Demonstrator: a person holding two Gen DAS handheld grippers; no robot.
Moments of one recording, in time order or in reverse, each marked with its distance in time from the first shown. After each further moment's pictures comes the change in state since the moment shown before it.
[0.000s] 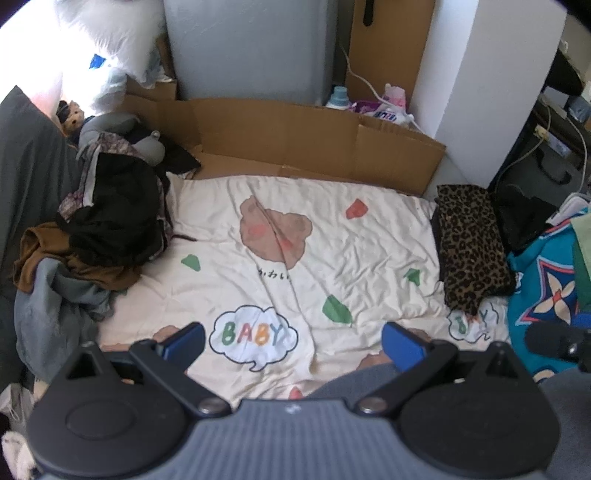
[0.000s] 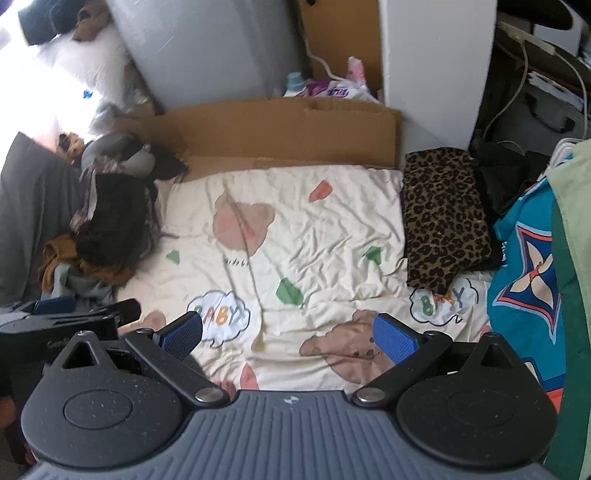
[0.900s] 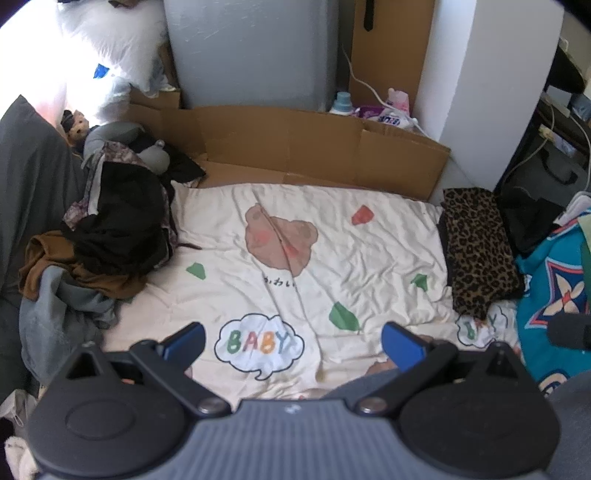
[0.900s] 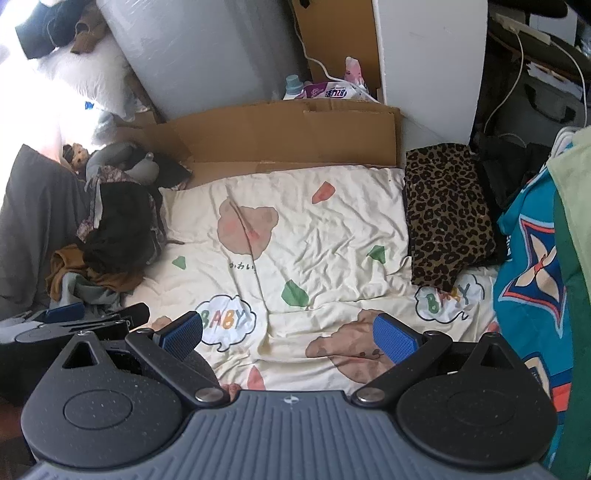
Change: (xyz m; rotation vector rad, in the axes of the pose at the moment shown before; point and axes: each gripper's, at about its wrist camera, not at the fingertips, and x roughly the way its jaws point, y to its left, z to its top) left arm 0.007 -0.009 -0.001 0.022 -0.024 0.030; right arm -0.001 -0.015 -0.001 0.051 -0.014 0.044
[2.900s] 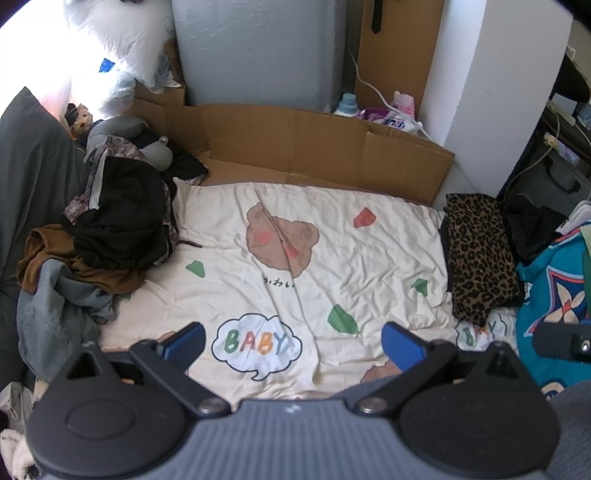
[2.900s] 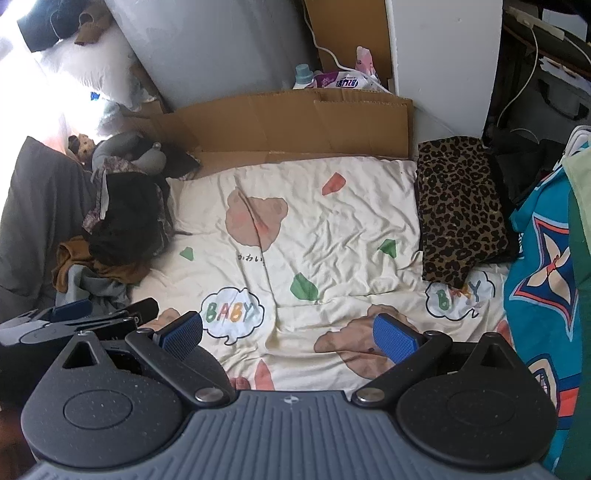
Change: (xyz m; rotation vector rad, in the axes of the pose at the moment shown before) left arm 0.001 0.001 0.000 -0.028 -0.002 -0.006; right arm 0.012 0.004 0.009 -0.028 0.048 0.016
